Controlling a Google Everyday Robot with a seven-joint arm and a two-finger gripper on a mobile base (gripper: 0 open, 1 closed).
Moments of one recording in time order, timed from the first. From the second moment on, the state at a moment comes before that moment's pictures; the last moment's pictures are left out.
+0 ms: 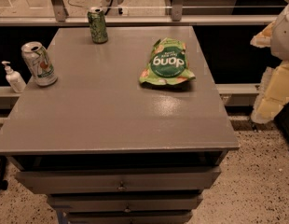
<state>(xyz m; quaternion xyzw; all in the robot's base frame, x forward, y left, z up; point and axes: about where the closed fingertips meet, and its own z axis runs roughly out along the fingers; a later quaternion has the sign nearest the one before) 0.438 -0.216 0.977 -0.60 0.78 -0.04 0.16</state>
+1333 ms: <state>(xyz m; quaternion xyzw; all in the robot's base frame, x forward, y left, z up) 0.468 -0.027 0.973 -0.61 0.69 0.18 0.34</state>
